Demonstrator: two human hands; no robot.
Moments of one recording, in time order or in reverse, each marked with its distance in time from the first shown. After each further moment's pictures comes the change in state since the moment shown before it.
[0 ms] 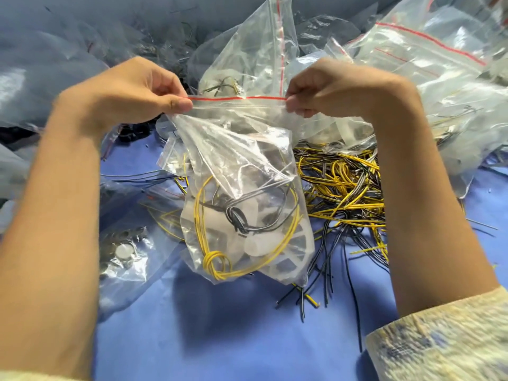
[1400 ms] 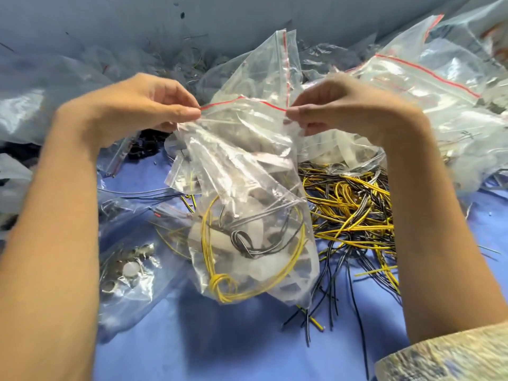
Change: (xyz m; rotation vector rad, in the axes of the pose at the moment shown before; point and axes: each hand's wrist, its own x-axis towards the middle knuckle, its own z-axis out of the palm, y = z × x) left_hand -0.003 0.003 -0.013 -0.286 -0.081 0.015; right_hand -0.012 -0.010 -0.006 0.356 0.073 -0.052
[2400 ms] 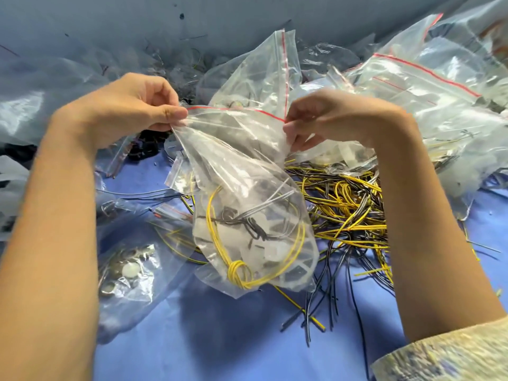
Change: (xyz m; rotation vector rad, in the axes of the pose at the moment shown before) left_hand 0.000 -0.003 0.000 -0.095 0.152 -0.013; right_hand 0.010 0.007 0.008 -0.055 -0.149 0.108
